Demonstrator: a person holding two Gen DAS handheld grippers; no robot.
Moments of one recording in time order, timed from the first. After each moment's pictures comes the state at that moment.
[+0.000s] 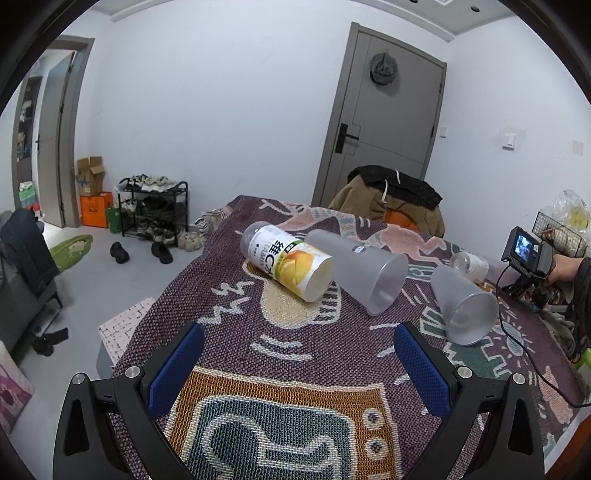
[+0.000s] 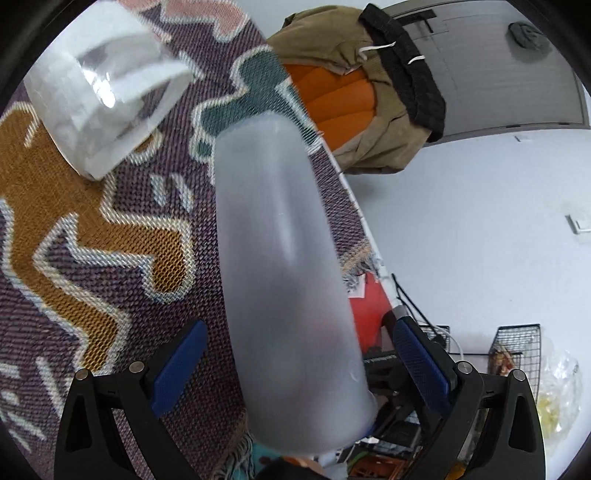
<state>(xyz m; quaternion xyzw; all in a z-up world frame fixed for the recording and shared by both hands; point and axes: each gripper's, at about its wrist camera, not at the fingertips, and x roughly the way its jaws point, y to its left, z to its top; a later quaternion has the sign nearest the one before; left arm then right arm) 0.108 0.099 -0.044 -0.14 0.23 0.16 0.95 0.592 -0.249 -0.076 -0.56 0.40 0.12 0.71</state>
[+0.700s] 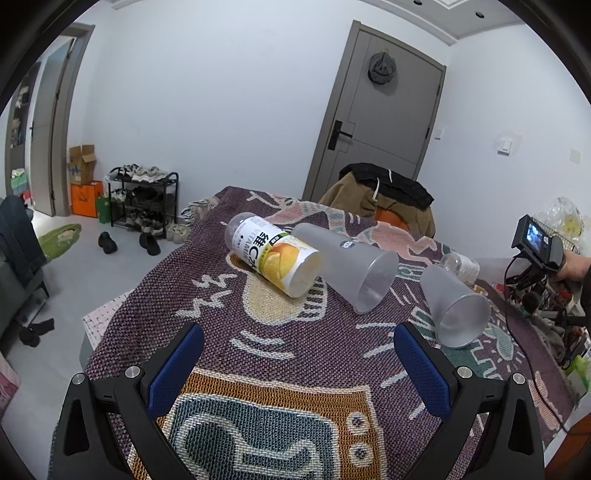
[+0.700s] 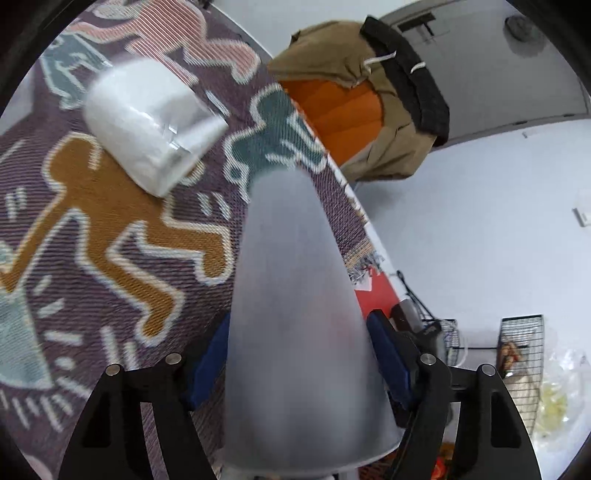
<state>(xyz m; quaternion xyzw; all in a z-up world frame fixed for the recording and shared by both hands) 0.116 0.096 -0.050 -0.17 0.22 0.14 0.95 0.560 -0.251 -0.015 -0.53 0.41 0.16 0.72</state>
